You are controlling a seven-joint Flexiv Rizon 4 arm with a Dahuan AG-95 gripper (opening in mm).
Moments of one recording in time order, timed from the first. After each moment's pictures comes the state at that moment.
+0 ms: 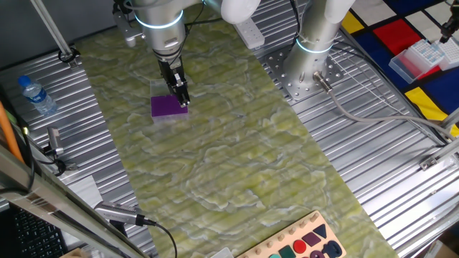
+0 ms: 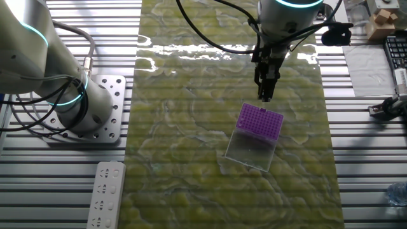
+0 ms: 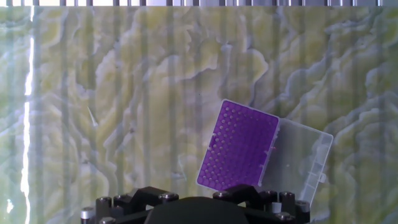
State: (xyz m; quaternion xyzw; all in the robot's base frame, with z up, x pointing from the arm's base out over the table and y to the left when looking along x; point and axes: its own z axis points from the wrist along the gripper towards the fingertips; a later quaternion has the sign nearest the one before) arm 0.500 0.000 0.170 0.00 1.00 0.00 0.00
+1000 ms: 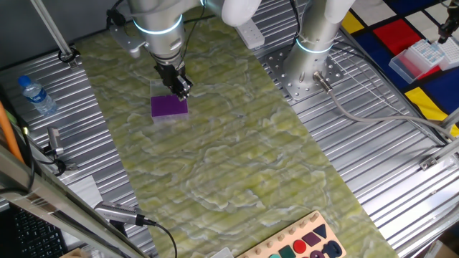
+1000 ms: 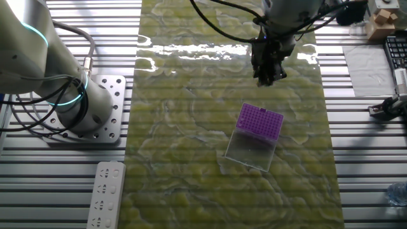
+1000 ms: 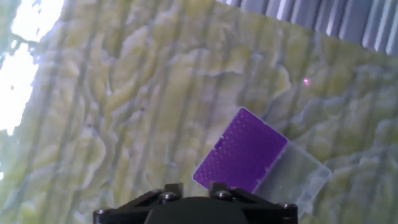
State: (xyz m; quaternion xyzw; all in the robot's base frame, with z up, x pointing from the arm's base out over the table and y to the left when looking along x) arm 0.501 0.009 0.172 -0.17 0.98 -0.02 -0.01
